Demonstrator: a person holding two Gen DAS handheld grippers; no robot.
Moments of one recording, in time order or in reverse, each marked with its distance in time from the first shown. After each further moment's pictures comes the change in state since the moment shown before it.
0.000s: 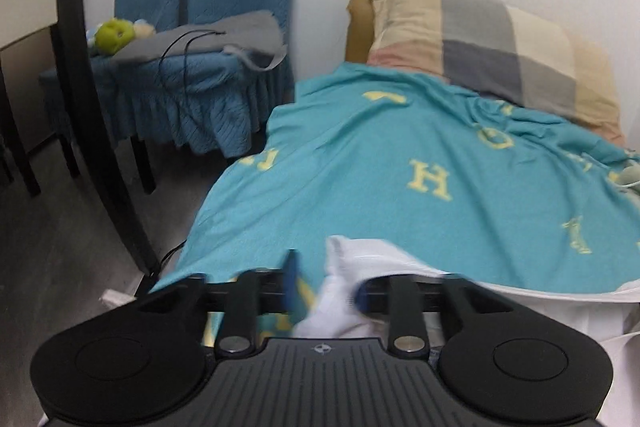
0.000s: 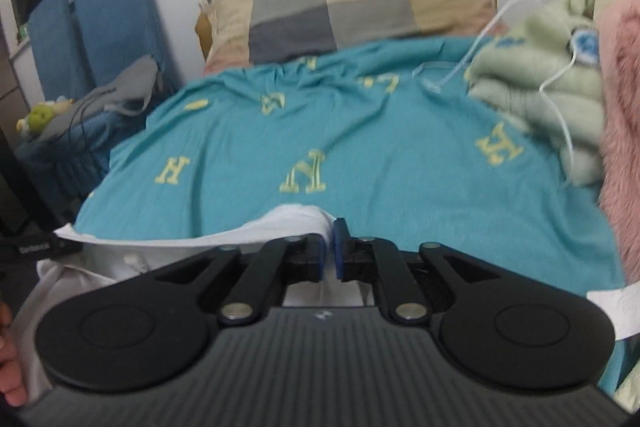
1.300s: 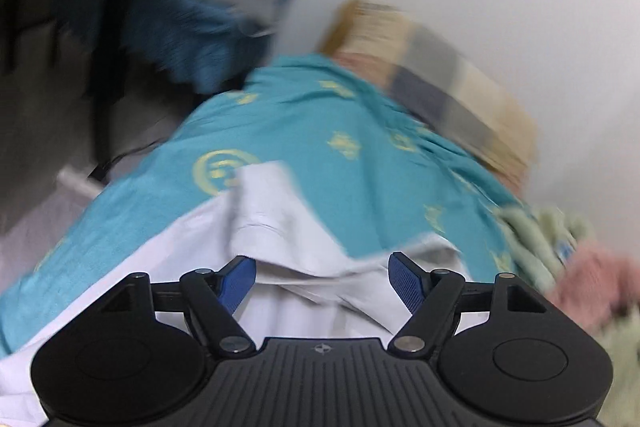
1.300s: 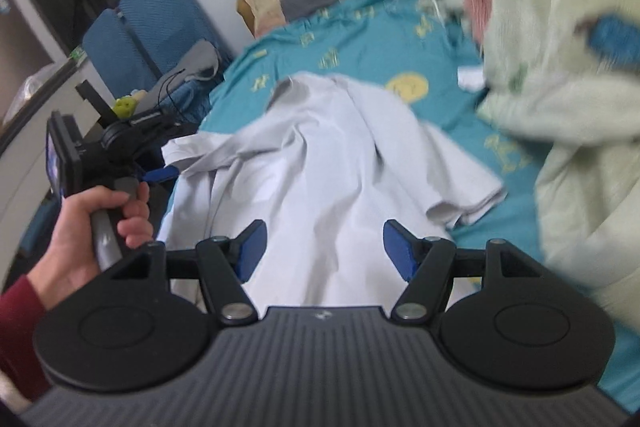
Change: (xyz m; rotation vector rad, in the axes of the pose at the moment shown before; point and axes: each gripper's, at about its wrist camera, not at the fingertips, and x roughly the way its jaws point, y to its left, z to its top) left arm -0.158 0.038 -0.057 -0.398 0.085 -0.252; right arm -0.292 -0.031 -0.125 0.221 0.147 0.165
